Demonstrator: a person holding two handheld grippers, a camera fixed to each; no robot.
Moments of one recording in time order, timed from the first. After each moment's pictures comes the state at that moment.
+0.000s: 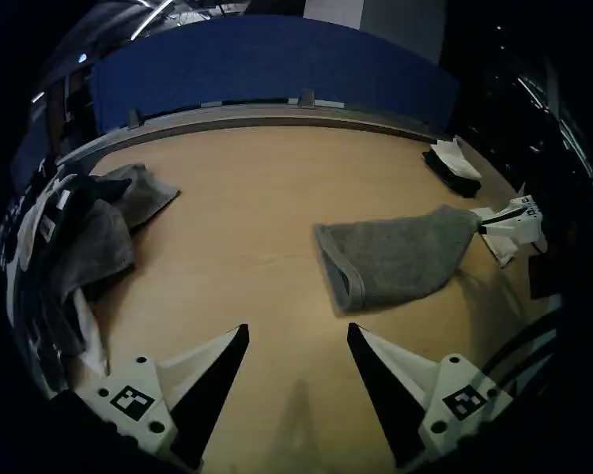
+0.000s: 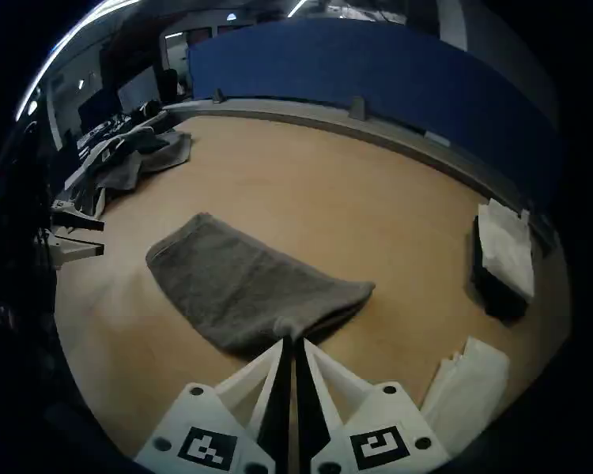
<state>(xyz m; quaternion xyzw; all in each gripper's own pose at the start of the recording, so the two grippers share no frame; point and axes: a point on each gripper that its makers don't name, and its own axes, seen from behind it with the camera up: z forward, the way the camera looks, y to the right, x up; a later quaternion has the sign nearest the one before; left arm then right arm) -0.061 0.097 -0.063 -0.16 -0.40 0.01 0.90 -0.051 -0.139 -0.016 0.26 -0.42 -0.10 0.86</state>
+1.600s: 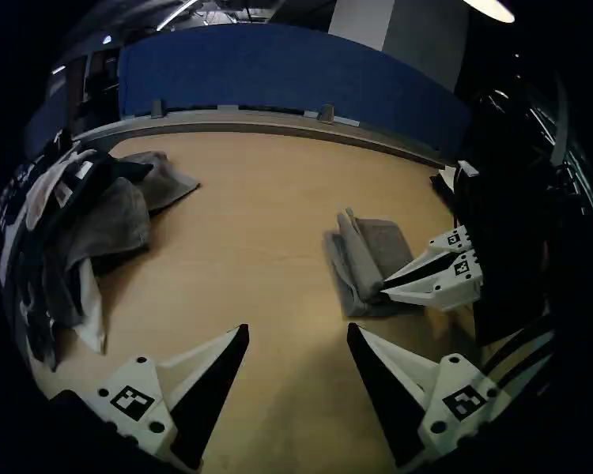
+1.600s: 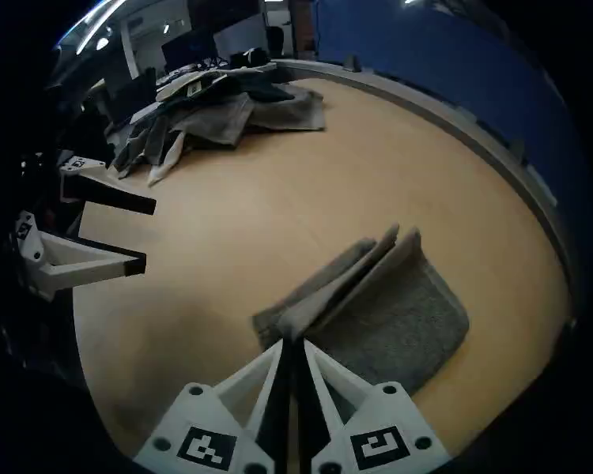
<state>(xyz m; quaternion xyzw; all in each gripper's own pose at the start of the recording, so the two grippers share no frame) -0.059 0.080 -0.073 -0.13 -0.38 -0.05 0.91 -0.109 -0.347 -0.029 0.43 -0.43 -0.18 0.77</state>
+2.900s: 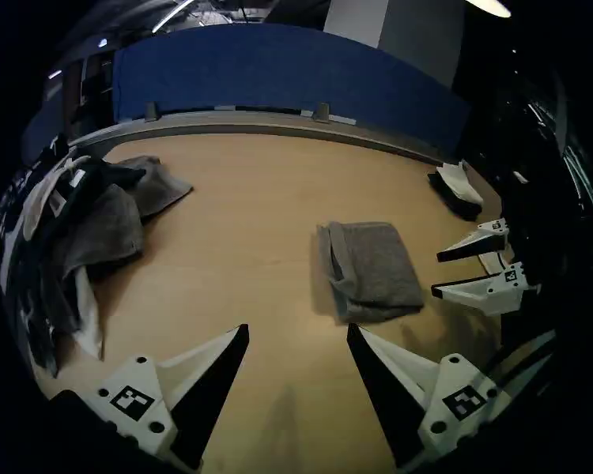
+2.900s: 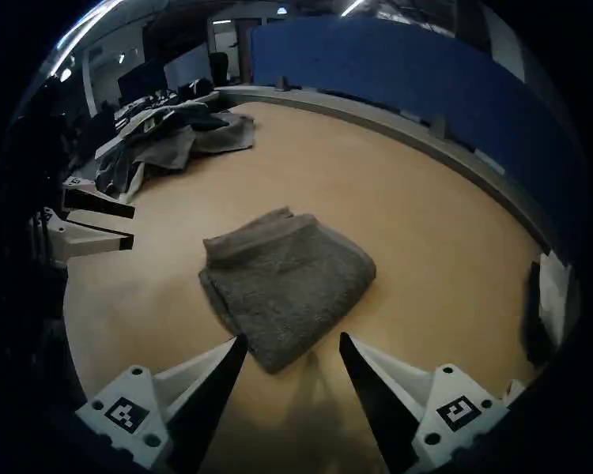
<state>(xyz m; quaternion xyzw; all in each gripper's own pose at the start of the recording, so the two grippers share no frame) -0.055 0.092 -0.066 -0.14 -0.38 -0.04 0.91 -0.087 -0.259 -0.028 0.34 -0.41 -0.14 0.84</state>
